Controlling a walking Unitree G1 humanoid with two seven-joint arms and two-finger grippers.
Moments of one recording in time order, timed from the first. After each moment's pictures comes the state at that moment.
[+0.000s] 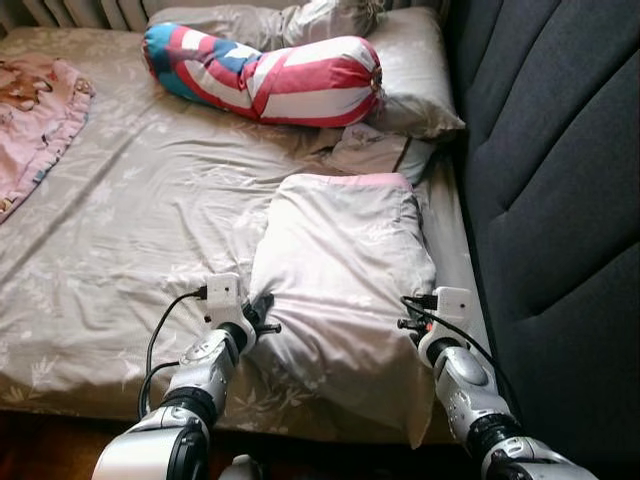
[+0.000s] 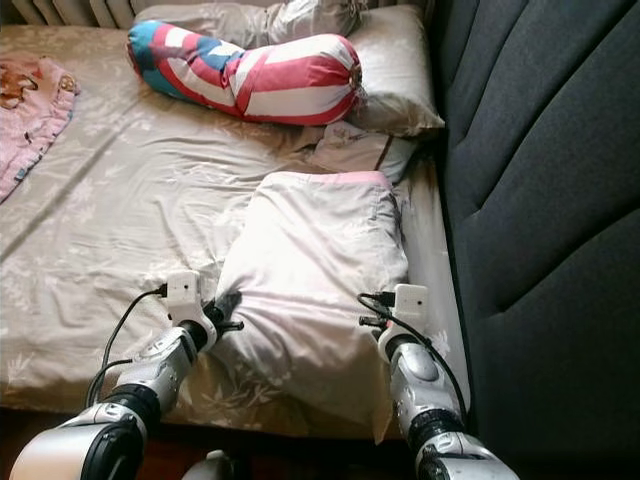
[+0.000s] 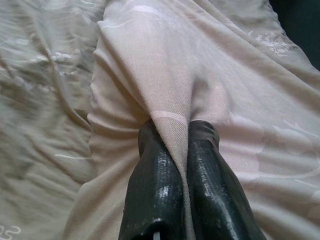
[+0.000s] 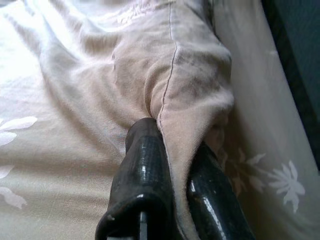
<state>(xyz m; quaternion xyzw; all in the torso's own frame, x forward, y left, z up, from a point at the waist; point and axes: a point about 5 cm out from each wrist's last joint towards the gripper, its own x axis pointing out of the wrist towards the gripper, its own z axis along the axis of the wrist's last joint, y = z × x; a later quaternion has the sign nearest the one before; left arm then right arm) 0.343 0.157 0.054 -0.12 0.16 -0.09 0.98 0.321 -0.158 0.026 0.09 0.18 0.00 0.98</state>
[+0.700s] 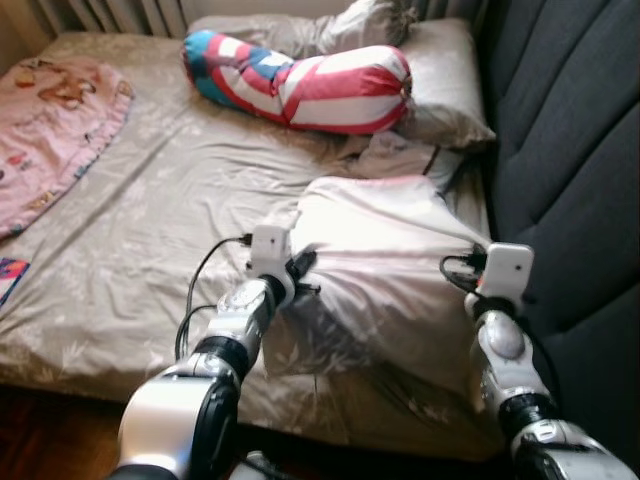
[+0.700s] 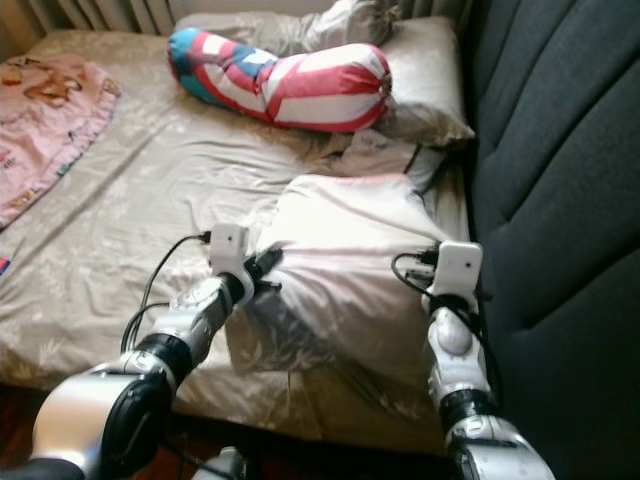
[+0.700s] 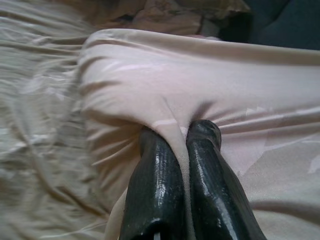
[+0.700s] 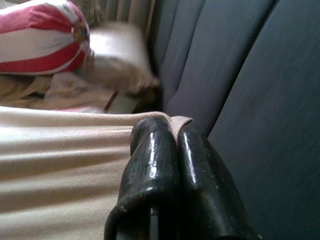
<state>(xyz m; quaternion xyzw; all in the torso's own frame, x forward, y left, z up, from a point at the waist) 0.380 0.099 0.115 -0.08 0.09 -0.20 0.97 0.332 -0.237 0.102 -0.10 -0.06 -0.20 0.97</state>
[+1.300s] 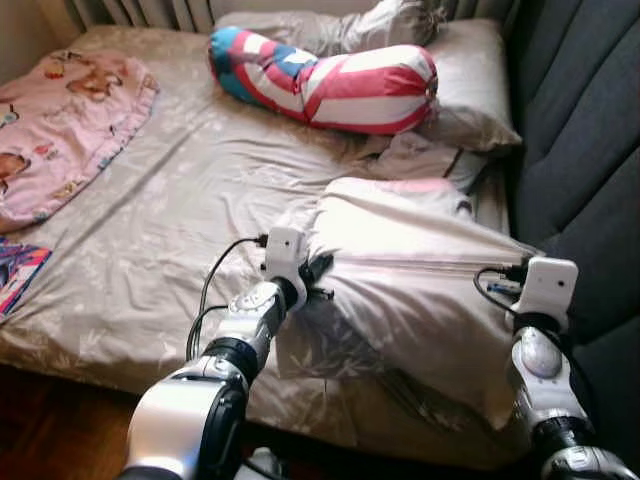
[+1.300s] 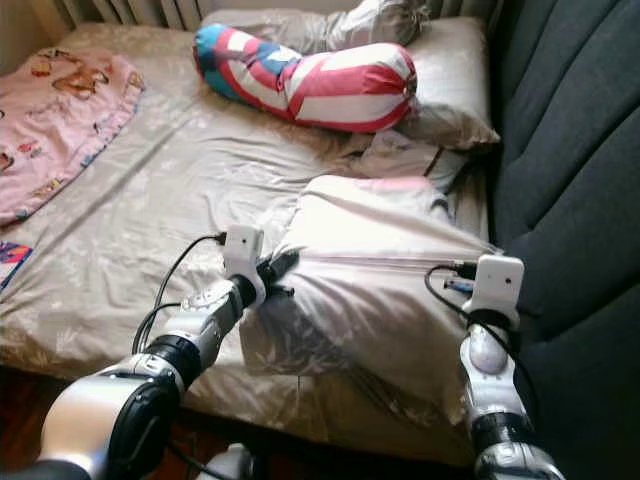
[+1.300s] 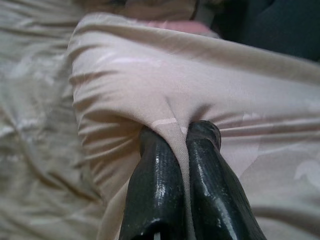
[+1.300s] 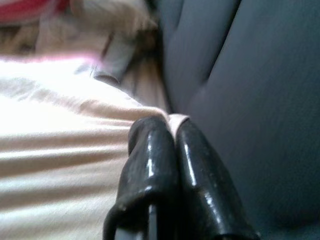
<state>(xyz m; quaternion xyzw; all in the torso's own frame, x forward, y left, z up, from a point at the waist) 0.371 0.095 0.101 -0.08 0.11 -0.21 0.97 0.318 -0.243 0.062 -0.02 0.07 -0.20 0.98</state>
